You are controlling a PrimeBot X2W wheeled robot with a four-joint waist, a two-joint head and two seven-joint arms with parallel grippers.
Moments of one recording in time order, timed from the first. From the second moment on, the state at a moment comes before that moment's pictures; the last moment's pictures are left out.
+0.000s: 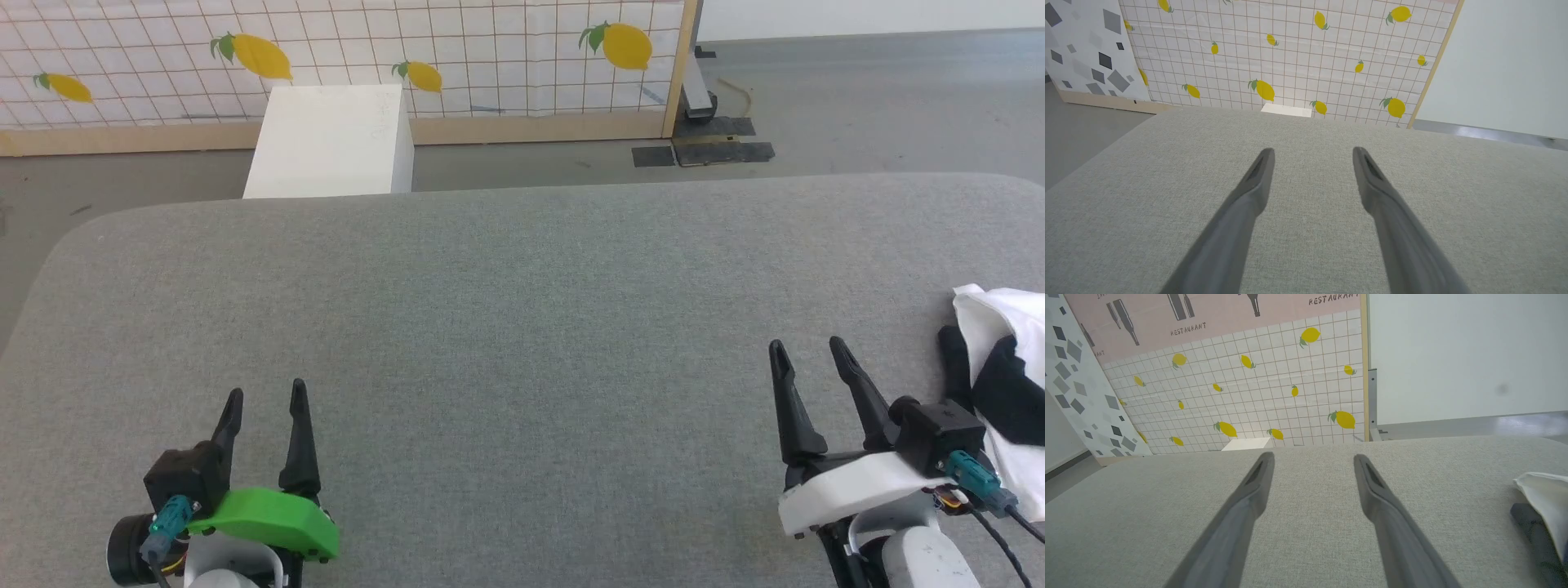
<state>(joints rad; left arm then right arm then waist) -0.04 0.15 -0.05 0.20 -0.30 0.02 -0.25 -0.09 -0.05 0.01 0.22 0.20 0.13 -0.22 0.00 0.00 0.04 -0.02</state>
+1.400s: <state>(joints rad) -0.04 0.13 -0.04 0.17 -0.25 0.02 -0.19 -0.08 -0.05 0.02 0.18 0.17 0.13 -0.17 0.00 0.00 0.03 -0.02</state>
